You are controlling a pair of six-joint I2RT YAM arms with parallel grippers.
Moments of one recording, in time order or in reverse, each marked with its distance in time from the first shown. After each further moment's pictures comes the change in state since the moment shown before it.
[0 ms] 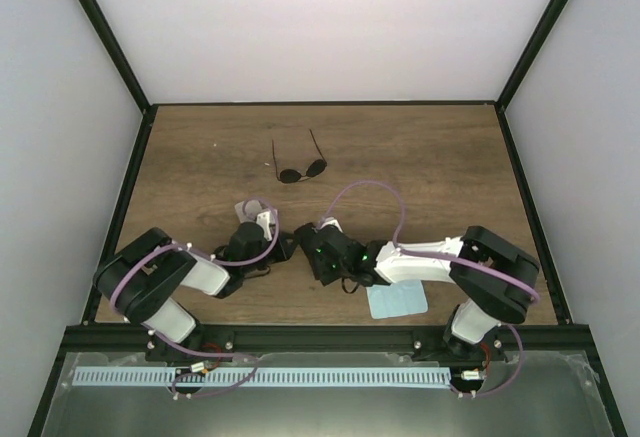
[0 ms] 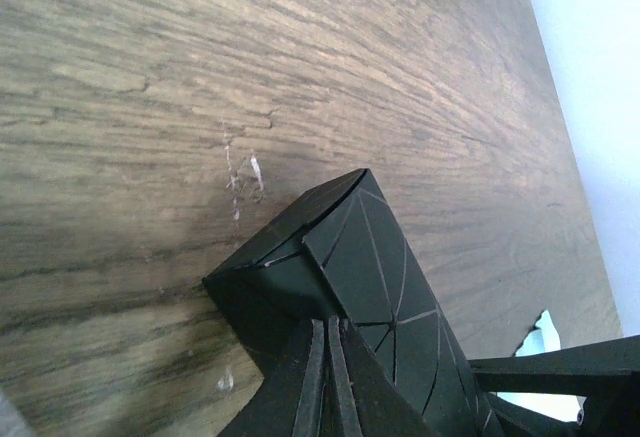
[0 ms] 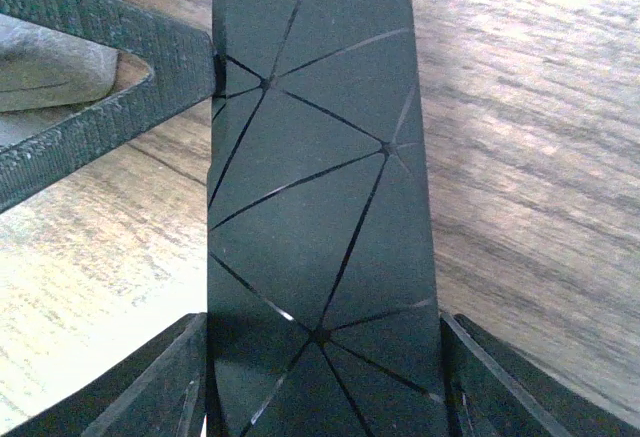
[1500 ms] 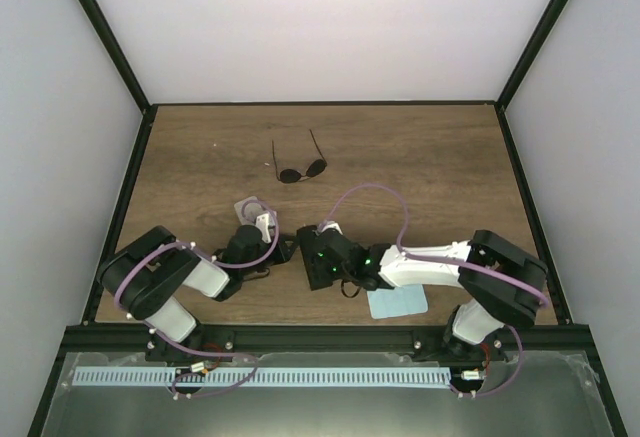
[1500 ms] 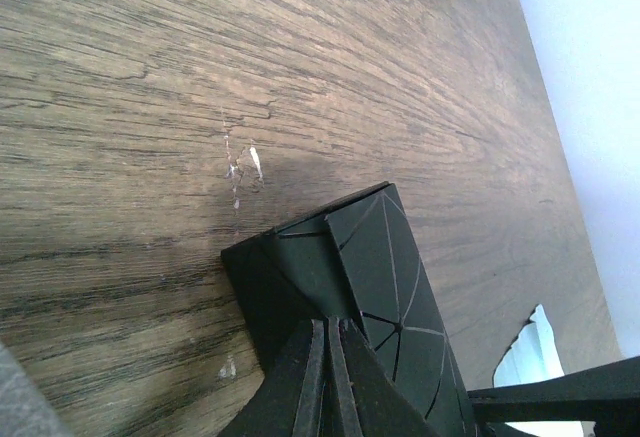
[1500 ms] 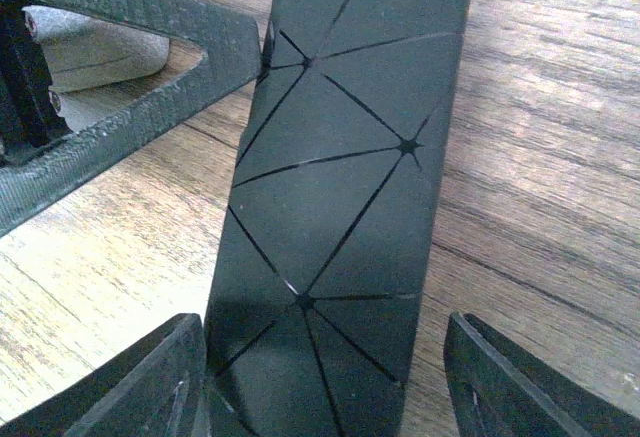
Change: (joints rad) left arm 0.000 0.025 -0.034 0.079 0.011 -0.010; right arm 0.012 -0.051 -0.044 0.032 -0.069 0.064
